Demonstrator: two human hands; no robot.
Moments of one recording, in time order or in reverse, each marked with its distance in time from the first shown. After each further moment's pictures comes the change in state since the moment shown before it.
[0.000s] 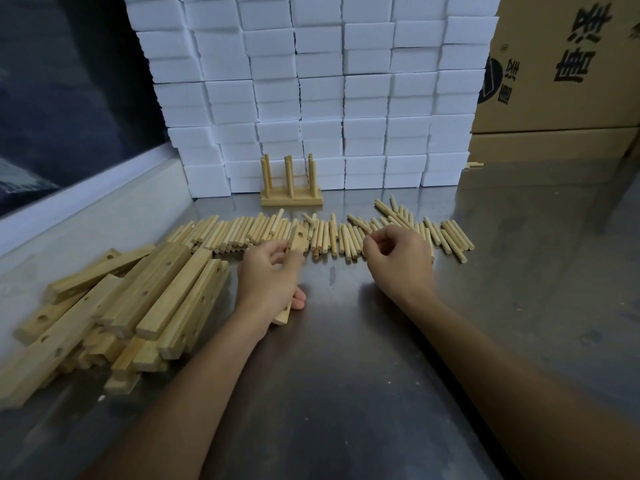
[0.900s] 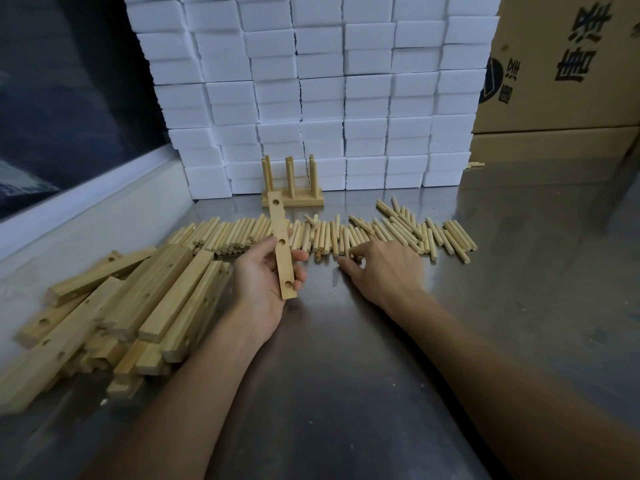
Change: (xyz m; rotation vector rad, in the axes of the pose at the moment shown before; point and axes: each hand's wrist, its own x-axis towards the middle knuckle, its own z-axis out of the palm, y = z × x) left_hand 0.000 0.005 -0.007 -0.765 -0.141 -0.201; right_hand 0.006 -0.002 0.020 -0.636 -0.170 -0.160
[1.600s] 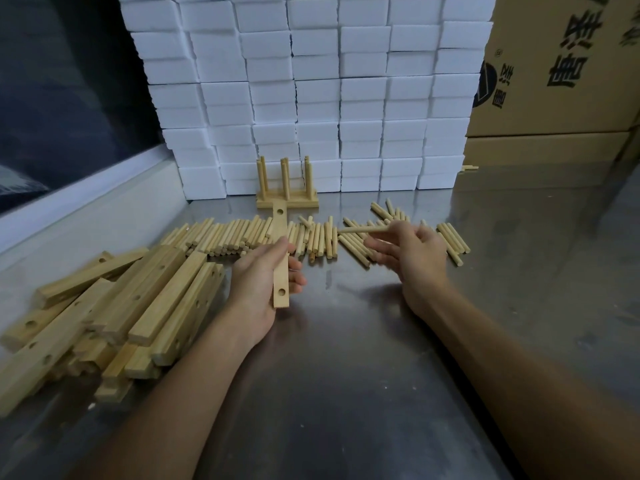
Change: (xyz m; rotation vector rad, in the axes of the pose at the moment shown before) left_hand 0.007 -0.006 -0.001 0.176 0.041 0.030; right_hand 0.001 0.025 -0.024 1.596 0.113 0.530
